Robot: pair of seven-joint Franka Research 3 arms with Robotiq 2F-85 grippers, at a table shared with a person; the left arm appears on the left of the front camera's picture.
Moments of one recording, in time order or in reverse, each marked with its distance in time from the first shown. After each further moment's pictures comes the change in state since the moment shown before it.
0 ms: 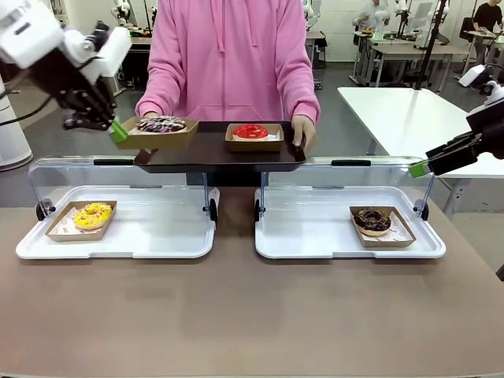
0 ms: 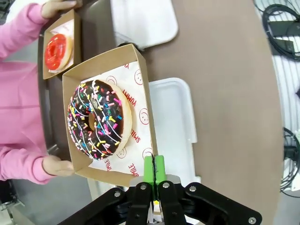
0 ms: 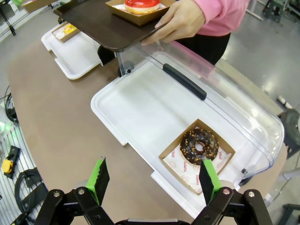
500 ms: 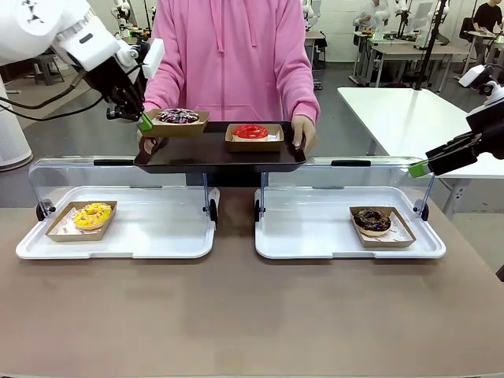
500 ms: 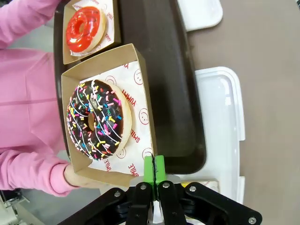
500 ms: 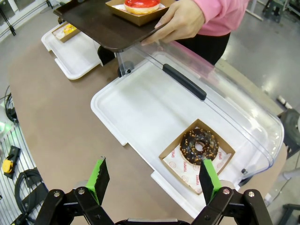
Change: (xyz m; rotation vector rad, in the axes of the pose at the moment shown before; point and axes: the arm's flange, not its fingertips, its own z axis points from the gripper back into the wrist) left arm -0.012 0.093 -0.065 0.015 0.045 -0.016; right arm 0.000 0.000 0.000 0.000 0.000 0.000
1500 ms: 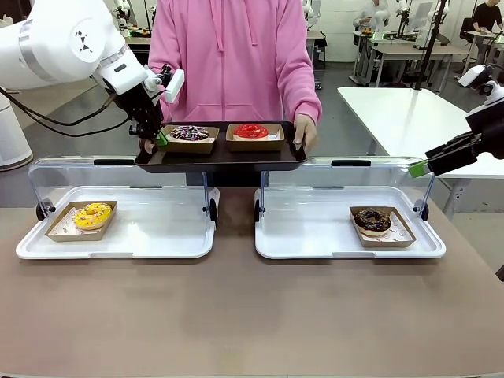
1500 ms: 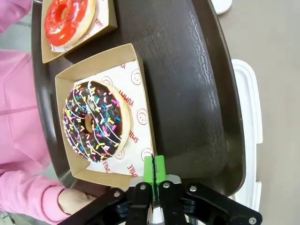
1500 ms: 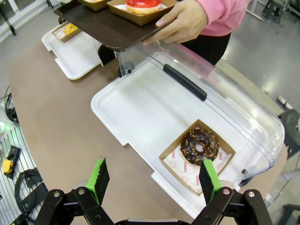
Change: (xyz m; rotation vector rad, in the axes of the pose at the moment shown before) left arm -0.006 0.028 -0.070 -0.072 0.009 -0.032; right arm 0.000 0.000 0.000 0.001 0.000 0.001
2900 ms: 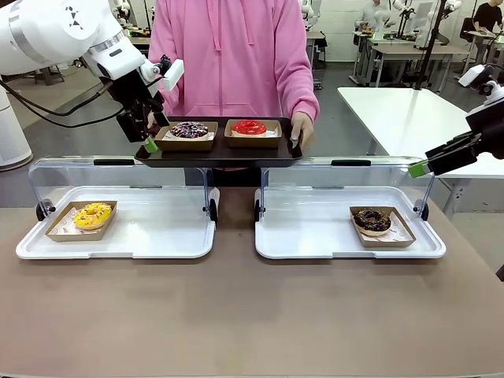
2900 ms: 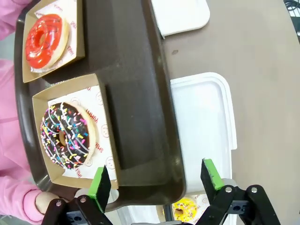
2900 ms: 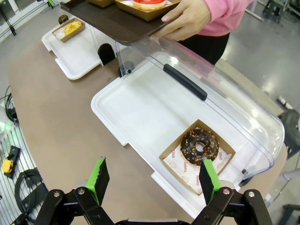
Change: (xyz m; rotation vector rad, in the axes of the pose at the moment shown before) left arm 0.011 -0.008 0.023 -0.091 -0.035 0.033; right arm 0.000 0.000 0.000 0.000 0.000 0.000
